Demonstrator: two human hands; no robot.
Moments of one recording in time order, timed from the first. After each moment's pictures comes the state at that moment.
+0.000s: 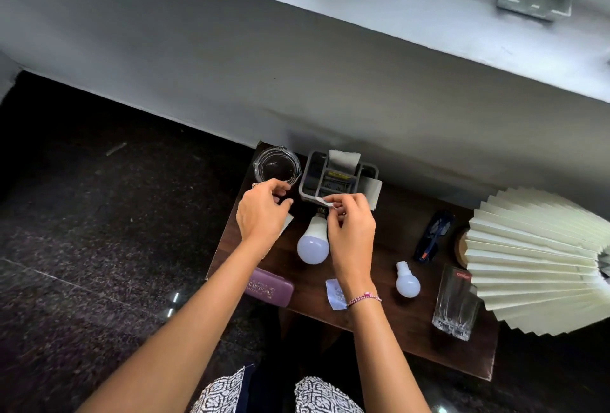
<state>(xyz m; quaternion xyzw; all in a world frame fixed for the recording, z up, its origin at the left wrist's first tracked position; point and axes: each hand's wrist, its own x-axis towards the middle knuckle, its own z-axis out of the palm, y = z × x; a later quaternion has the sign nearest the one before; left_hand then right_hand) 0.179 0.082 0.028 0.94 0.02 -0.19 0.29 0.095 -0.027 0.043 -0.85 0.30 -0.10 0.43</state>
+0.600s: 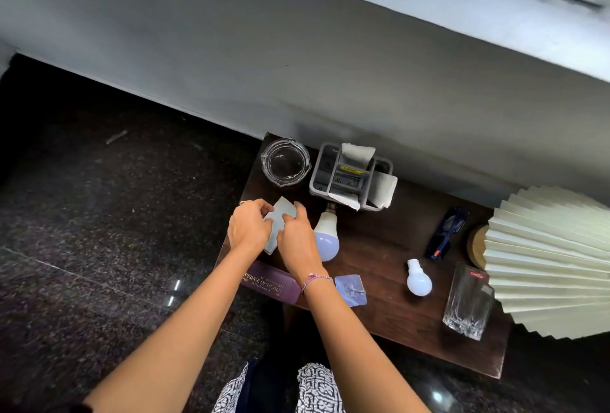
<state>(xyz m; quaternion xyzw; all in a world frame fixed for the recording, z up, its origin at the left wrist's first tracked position) 0.174 0.131 -0.033 0.94 0.06 -0.27 0.20 0.122 0.047 -0.016 -0.88 0.19 0.26 0.35</state>
